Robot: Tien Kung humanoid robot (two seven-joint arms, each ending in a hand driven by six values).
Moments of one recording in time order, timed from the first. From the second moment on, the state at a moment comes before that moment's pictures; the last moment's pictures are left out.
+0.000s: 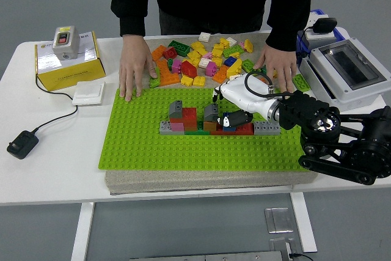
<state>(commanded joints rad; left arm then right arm) -0.08 0.20 -1.21 -0.18 1.43 -0.05 0.31 1.01 -0.38 0.04 1.28 -1.77 -0.21 -0.24</state>
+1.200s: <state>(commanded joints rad) -0.08 0.20 -1.22 -0.18 1.42 -0.05 0.30 0.96 -0.47 0.11 1.43 -1.71 -0.21 -0.26</state>
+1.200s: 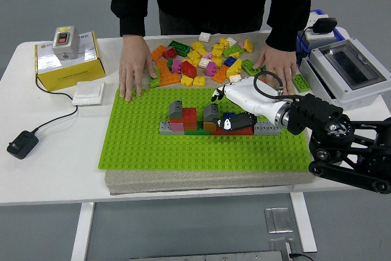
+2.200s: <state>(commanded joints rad) -0.08 0.20 -1.22 -0.18 1.42 -0.05 0.30 0.96 -0.47 0.09 1.46 -1.71 -0.21 -0.26</state>
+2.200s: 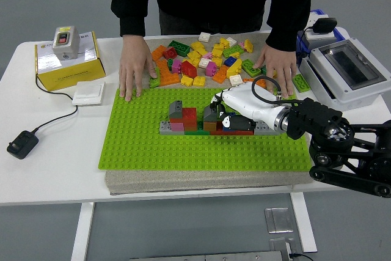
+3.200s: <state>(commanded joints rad) -0.08 0.20 -1.22 -0.18 1.42 -0.04 0.29 0.96 -0.47 0.08 1.46 -1.71 -0.21 -0.26</state>
